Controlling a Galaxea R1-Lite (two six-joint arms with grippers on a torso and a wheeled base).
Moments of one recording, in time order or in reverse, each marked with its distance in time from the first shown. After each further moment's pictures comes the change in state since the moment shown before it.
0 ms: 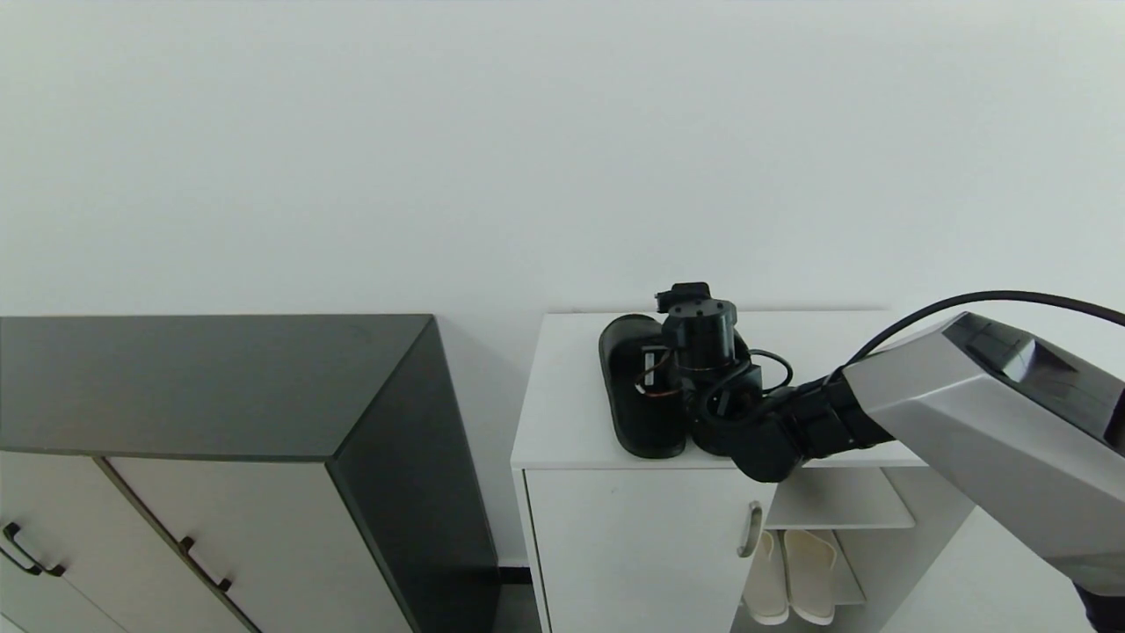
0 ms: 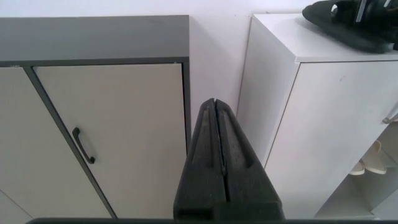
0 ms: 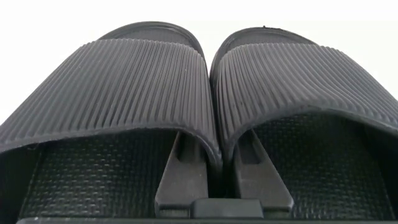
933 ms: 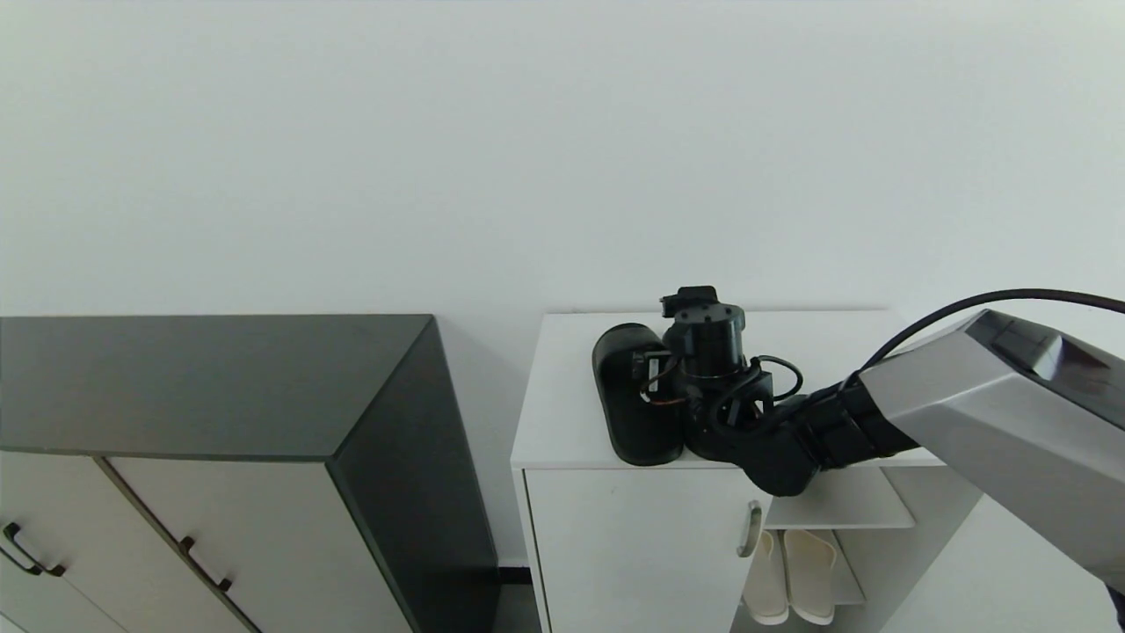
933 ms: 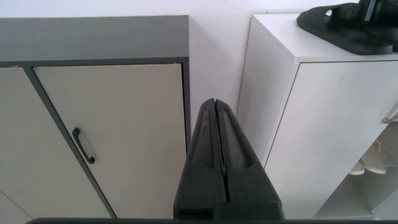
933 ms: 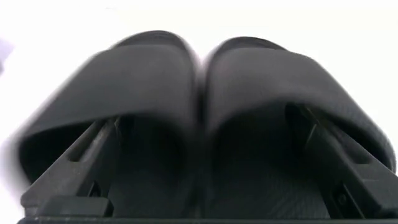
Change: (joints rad) left arm 0.000 0.000 0.000 0.000 0.000 0.000; right arm 0.007 -0.040 0.083 -0.032 -0.001 0.015
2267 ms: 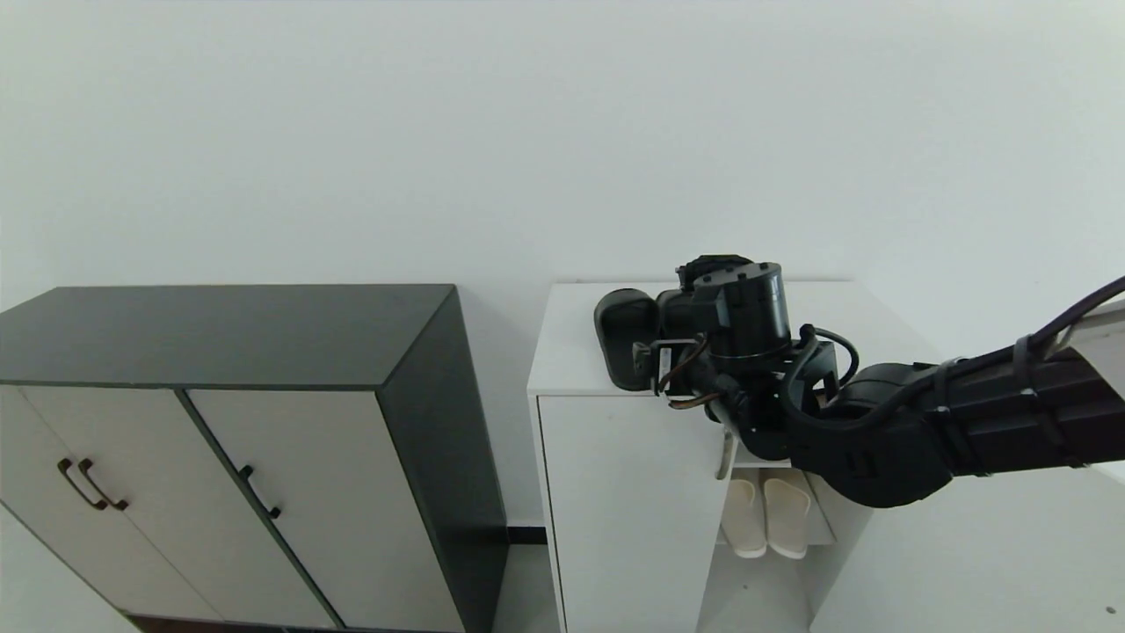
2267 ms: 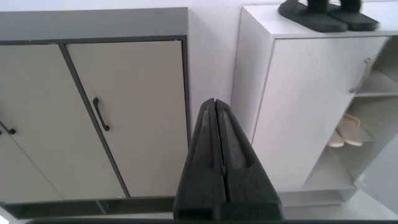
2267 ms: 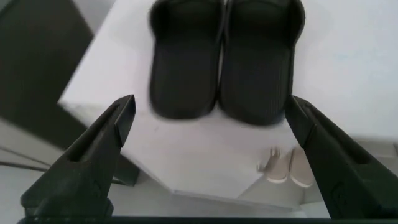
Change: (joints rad) left arm 0.000 0.000 0.000 0.001 -0.004 0.011; right arm 0.098 -0.289 0.137 0.249 0.003 0.109
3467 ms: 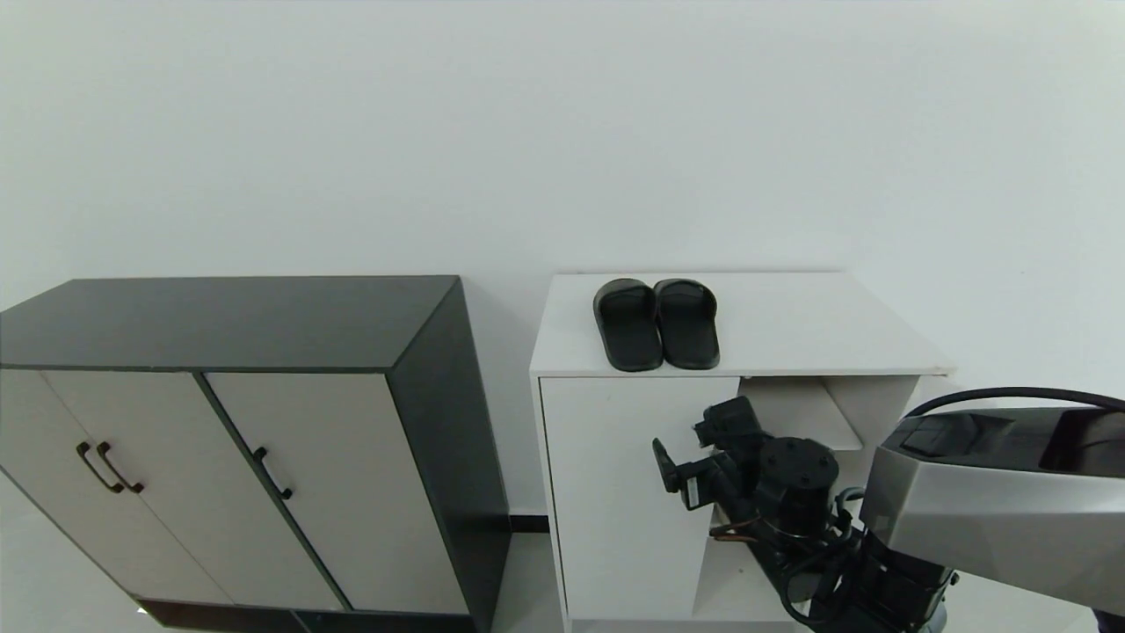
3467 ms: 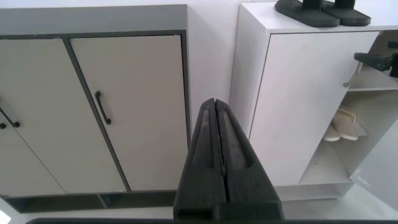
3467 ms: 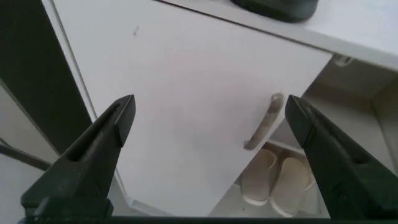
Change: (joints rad) left arm 0.000 0.000 0.000 -0.001 -0.001 0.000; right arm -0.071 0.315 0.582 -1.139 0.174 -0.366
